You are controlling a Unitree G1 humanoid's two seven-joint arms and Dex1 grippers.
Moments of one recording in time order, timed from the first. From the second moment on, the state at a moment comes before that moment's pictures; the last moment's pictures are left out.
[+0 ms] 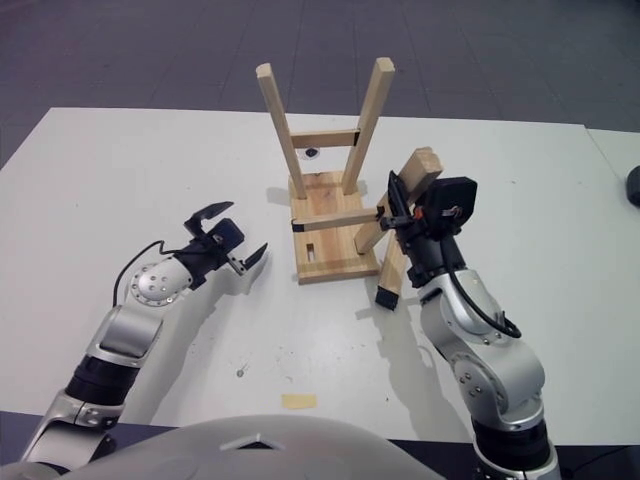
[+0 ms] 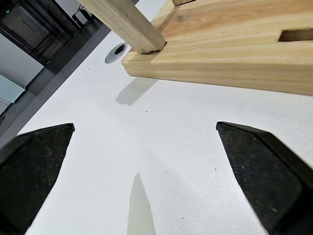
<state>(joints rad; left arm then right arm) -0.10 0.43 -0.25 -0.13 0.23 0.21 -0.45 0.09 -0.41 0.04 -0.76 0.65 0.55 -0.25</state>
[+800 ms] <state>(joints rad) -0.13 0.44 -0.27 -0.13 0.27 0.22 -0.45 -0.04 -0.27 0.08 -0.69 0.59 0.63 -0.25</state>
